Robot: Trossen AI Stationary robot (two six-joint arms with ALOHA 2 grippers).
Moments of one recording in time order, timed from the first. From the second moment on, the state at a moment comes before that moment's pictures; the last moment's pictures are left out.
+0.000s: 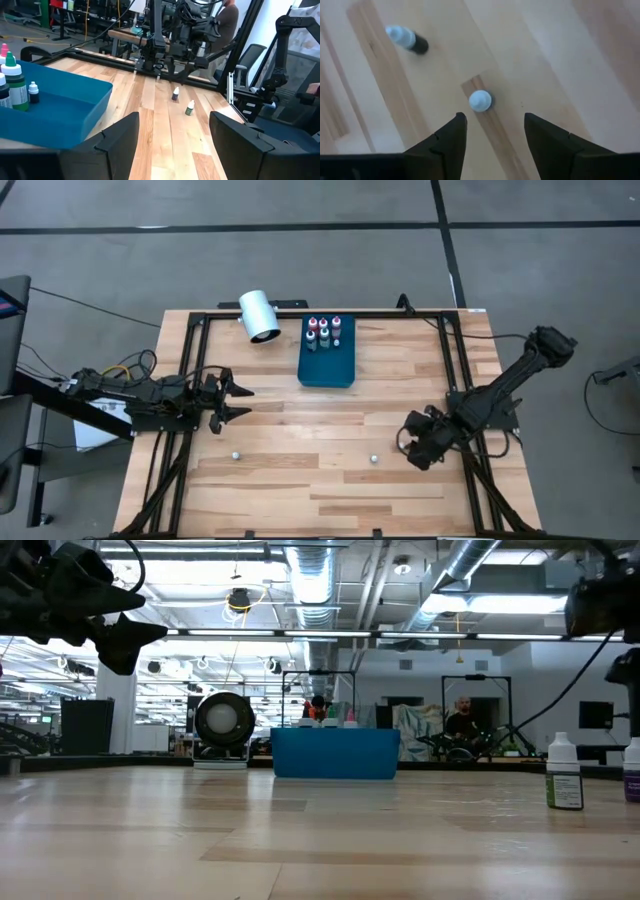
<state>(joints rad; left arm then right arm) -0.14 0.15 0.01 0.17 -0.11 -0.25 0.67 1.16 0.60 -0.68 0.21 1.07</state>
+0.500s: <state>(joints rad) -0.14 0.15 0.01 0.16 -0.11 -0.25 0.58 1.32 0.60 -0.54 0.11 0.95</state>
